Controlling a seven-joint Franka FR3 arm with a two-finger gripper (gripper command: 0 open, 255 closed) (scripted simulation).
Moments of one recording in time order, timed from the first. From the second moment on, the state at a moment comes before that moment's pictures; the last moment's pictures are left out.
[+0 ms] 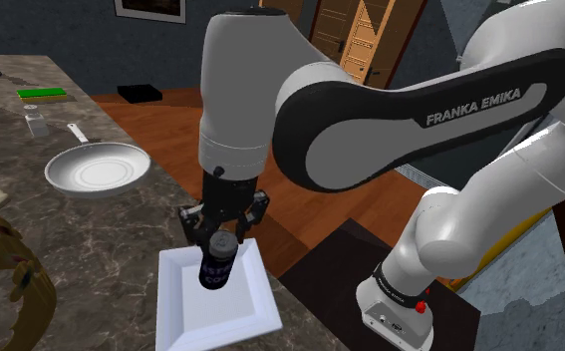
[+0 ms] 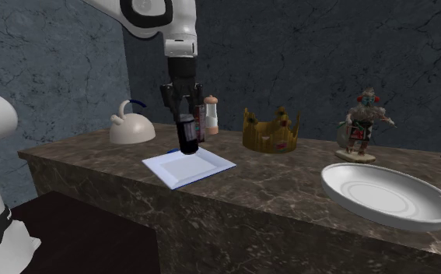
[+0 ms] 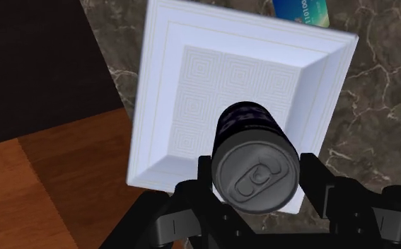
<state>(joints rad) 0.26 -0.30 0.65 -2.25 0.21 2.00 1.05</state>
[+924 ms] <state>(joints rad) 0.25 -0.23 0.69 -2.34 0.18 2.17 1.07</state>
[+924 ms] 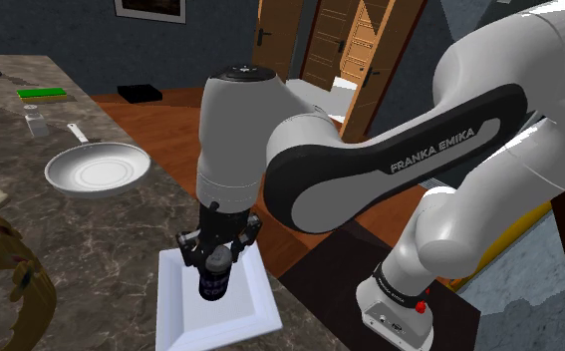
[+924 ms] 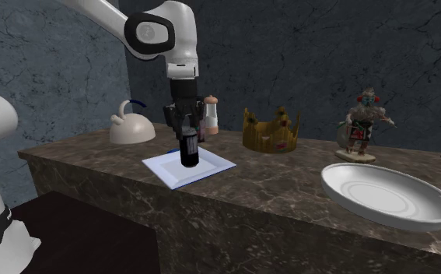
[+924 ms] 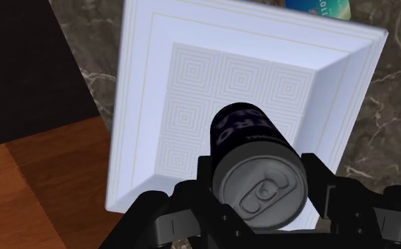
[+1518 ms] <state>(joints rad) 0.26 -0.24 0.69 -2.35 0.19 2.17 1.07</state>
